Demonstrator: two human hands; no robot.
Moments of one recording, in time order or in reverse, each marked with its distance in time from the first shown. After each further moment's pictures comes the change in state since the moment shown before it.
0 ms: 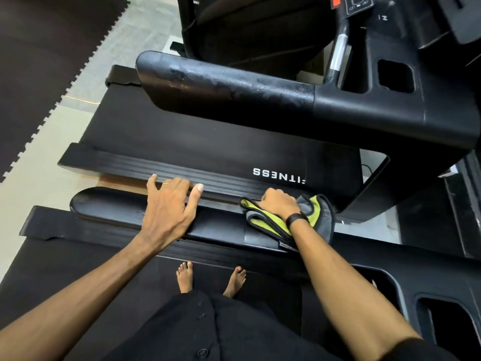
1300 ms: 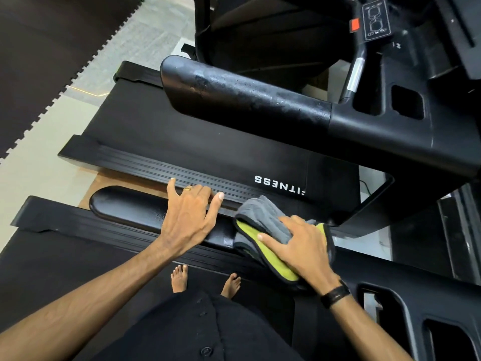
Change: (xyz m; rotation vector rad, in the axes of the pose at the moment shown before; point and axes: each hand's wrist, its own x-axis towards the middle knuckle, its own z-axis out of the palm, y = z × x) left_hand 0.000 -0.004 0.003 0.020 0.007 0.005; right_hand -0.100 0.000 0.026 -0.019 0.577 -0.223
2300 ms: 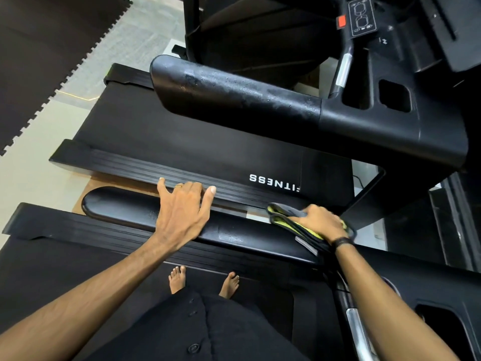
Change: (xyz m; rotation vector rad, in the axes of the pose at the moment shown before) left_hand 0.002 0.006 -0.005 -0.009 -0.020 -0.071; right_hand 0.059 0.070 -0.013 -0.121 -0.524 0.396
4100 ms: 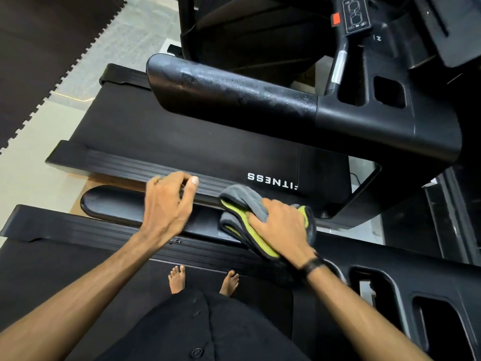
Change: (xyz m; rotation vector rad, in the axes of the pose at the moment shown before) left_hand -0.002 -0.016 -0.022 -0.338 0.153 0.008; right_hand -0.054 -0.077 0.041 0.008 0.541 -0.391
